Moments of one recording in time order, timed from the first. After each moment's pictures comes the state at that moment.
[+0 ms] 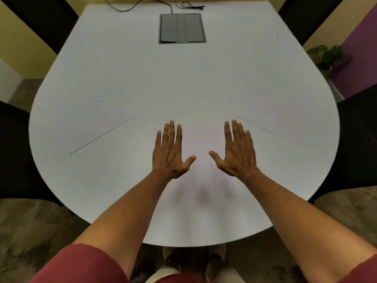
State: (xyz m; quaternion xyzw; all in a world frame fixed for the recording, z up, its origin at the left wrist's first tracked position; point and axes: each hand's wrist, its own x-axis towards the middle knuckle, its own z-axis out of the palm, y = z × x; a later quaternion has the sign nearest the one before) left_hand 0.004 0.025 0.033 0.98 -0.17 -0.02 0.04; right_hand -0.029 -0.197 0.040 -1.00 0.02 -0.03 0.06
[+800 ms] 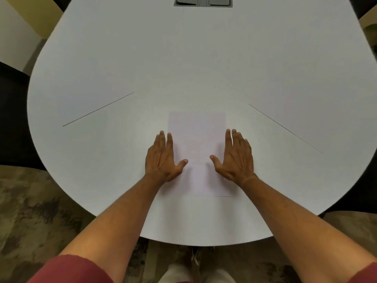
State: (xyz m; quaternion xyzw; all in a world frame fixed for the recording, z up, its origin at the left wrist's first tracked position) left_hand -0.016 0.004 -0.024 0.99 -0.01 -0.16 0.06; right_hand -0.016 -0.227 -0.029 -0.99 -0.01 0.08 0.12
